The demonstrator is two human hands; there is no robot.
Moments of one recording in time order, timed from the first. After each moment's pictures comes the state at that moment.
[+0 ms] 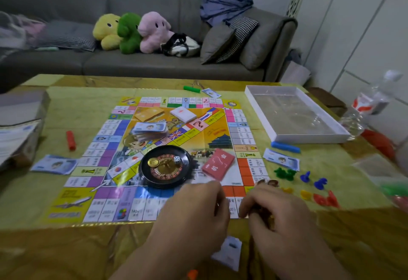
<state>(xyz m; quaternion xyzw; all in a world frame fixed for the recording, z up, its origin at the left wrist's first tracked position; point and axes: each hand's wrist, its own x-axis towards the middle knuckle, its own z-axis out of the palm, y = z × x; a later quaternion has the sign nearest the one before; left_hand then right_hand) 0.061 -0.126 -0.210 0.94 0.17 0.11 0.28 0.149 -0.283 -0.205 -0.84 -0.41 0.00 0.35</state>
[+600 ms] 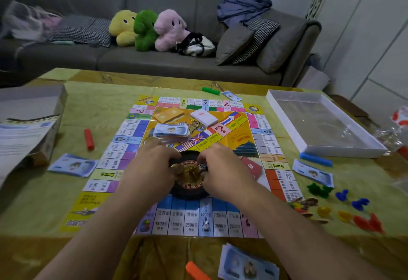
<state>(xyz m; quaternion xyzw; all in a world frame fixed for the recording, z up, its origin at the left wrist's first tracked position) 0.074 0.037 -0.237 0.92 0.32 0.11 0.20 0.186 -0.095 -0.219 -0.88 -0.44 0.07 0.13</state>
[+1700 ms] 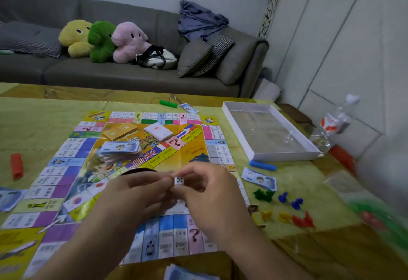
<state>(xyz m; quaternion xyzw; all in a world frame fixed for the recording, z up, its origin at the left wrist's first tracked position) 0.086 -0.052 -0.197 0.54 0.32 0.14 0.76 0.178 -0.181 -0.196 -0.80 -0.31 0.13 0.50</state>
